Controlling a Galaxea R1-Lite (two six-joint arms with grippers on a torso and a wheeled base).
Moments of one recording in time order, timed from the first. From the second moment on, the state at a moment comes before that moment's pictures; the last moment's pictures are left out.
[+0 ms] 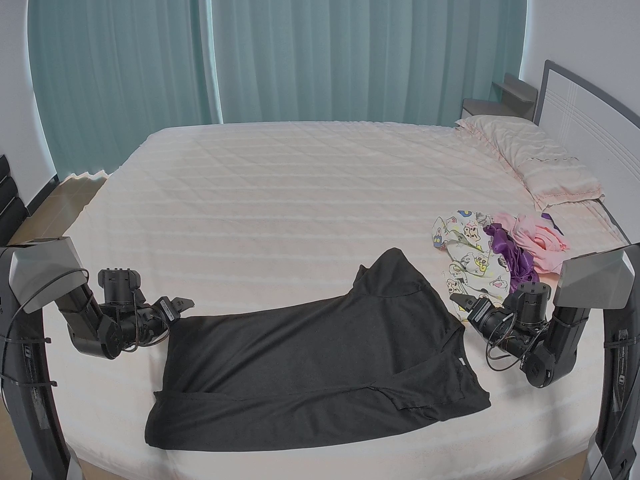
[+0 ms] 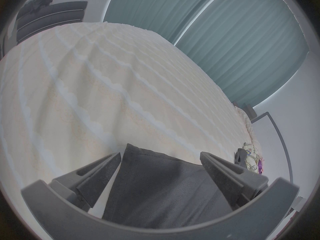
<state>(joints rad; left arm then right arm) 0.07 2.33 -0.80 -0.89 -0.22 -0.61 0.14 2.41 -0.58 -1.45 0.11 0.85</state>
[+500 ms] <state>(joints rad) 0.07 2.42 -0.84 -0.95 -0.22 -0.57 0.14 2.42 -0.59 -1.45 0.11 0.85</state>
